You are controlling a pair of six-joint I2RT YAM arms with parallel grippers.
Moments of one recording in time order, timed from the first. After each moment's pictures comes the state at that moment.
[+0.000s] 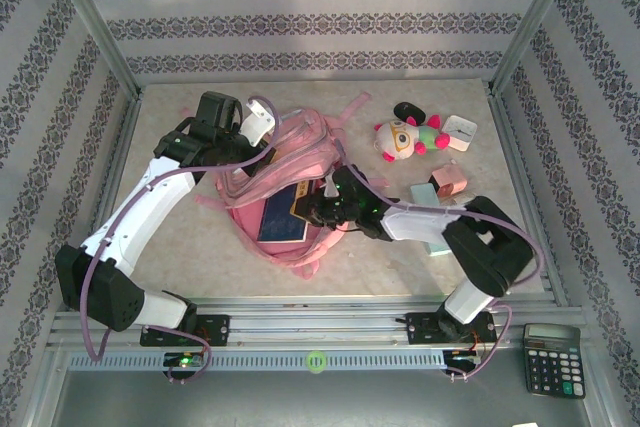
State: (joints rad) left arm -0.35 1.39 1.35 -0.74 0.35 0.28; right arm 0.74 1.66 0.77 0.34 -0.52 1.21
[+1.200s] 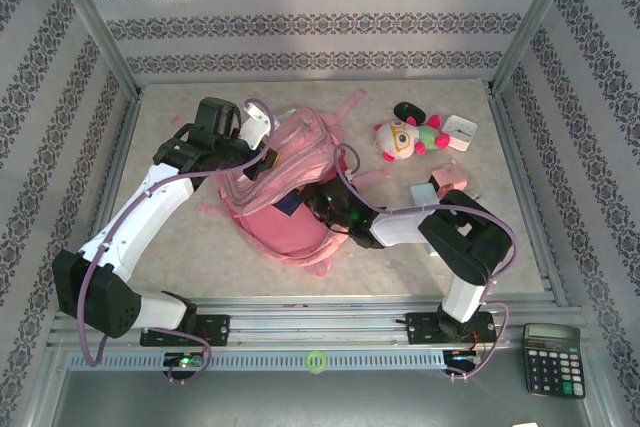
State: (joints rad) left arm -0.35 1.36 1.29 -0.68 0.40 0.20; right arm 0.81 1.75 0.73 0.51 0.01 1.43
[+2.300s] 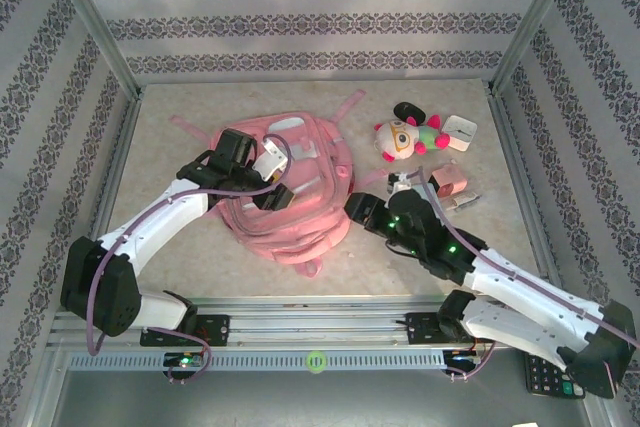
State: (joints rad) left arm -0.41 1.37 1.03 -0.54 0.43 0.21; right arm 0.81 0.85 0.65 -0.32 0.09 1.02
